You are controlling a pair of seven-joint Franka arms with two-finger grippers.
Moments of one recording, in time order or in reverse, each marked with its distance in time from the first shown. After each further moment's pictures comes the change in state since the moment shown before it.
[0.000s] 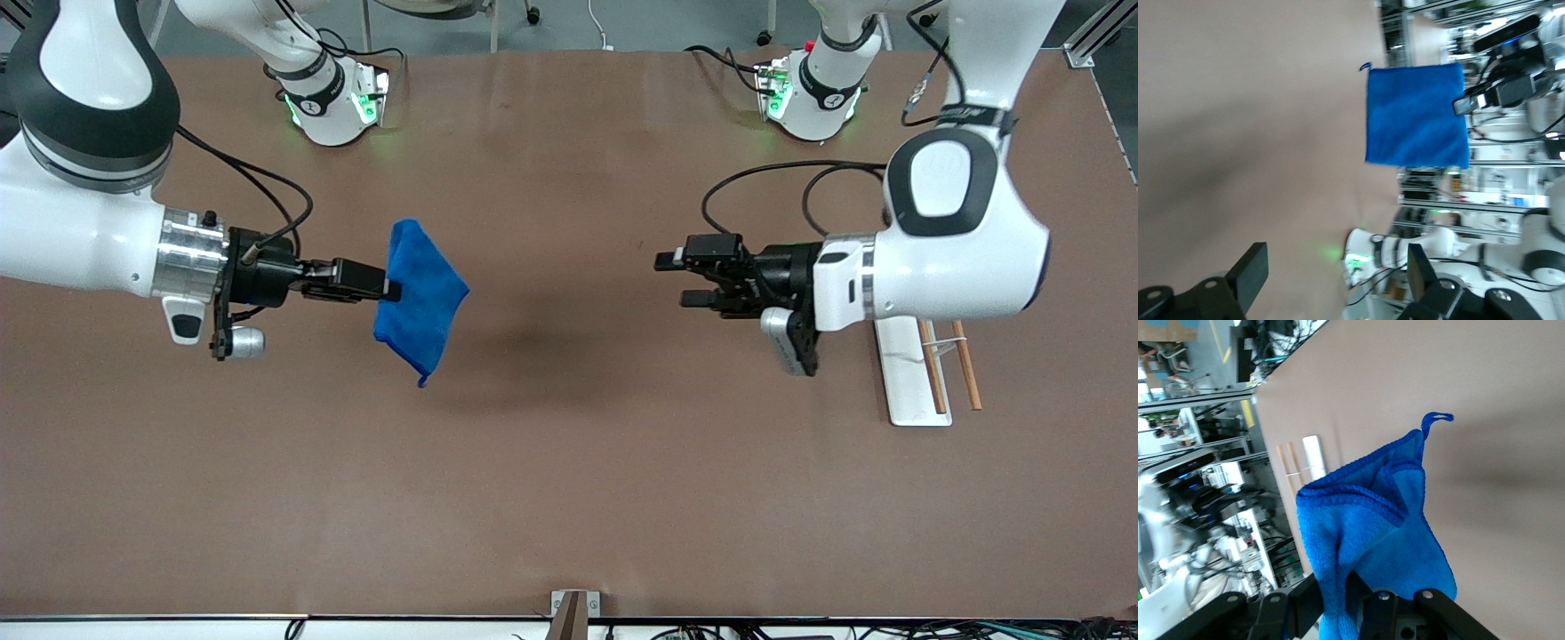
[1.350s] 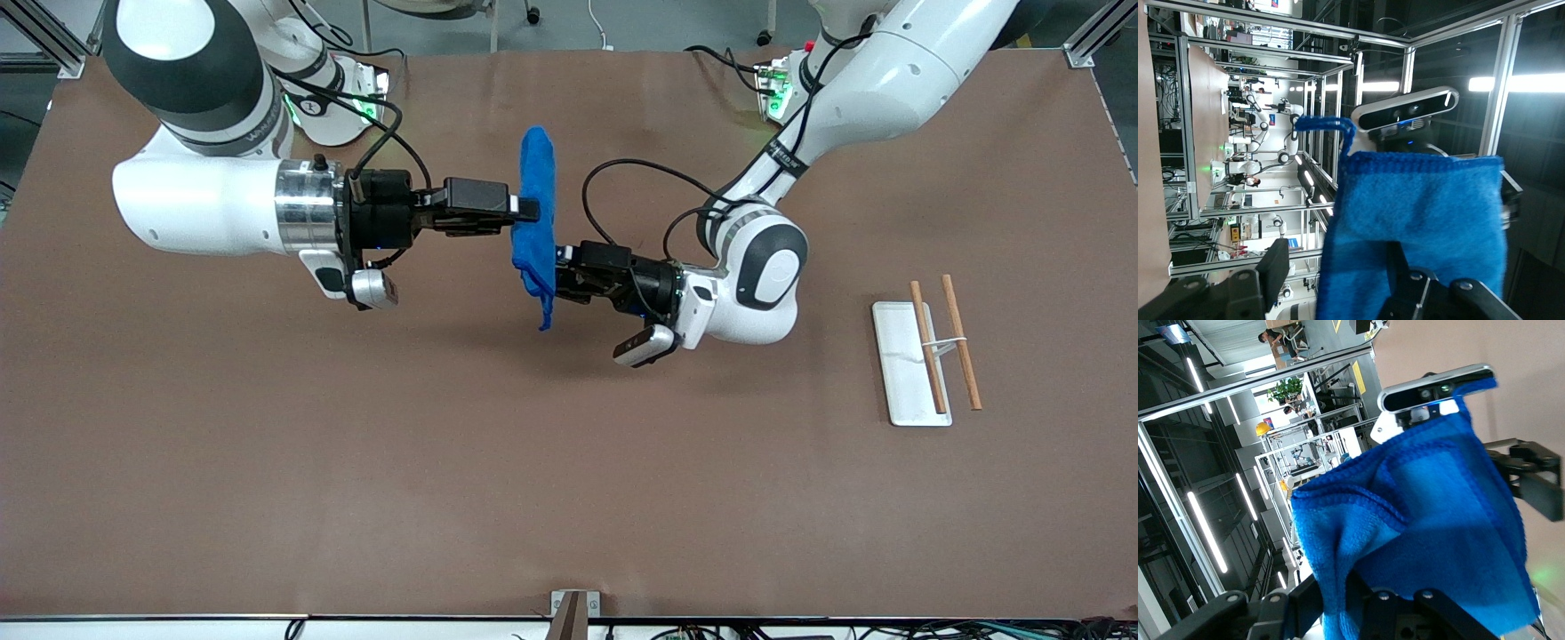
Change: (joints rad) left arm 0.029 0.248 -0.276 -0.069 -0.714 -0.026 0.378; right arm 0.189 0.005 -0.001 0.001 0.425 0.126 -0.001
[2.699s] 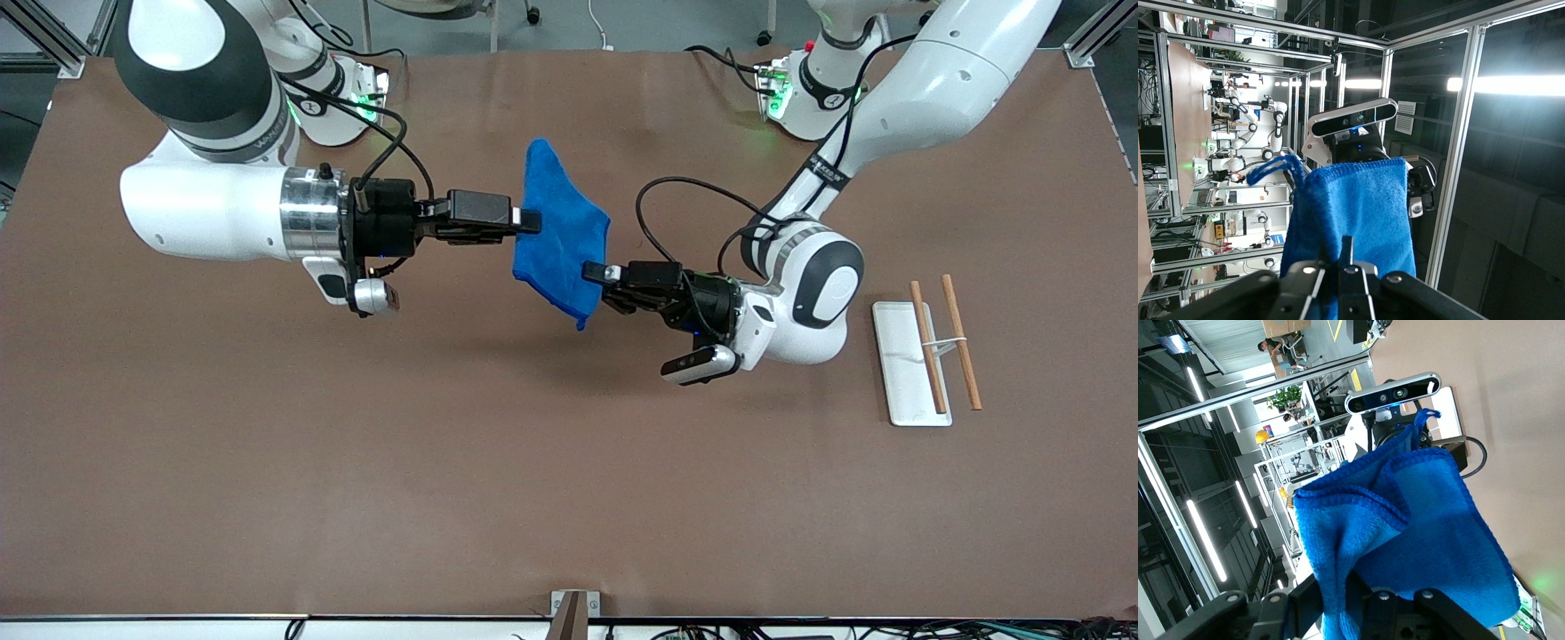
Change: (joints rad) left arm 0.100 -0.008 -0.001 -0.007 0.068 -0.101 -0.042; right arm 0.006 0.009 -0.002 0.000 0.000 0.028 0.000
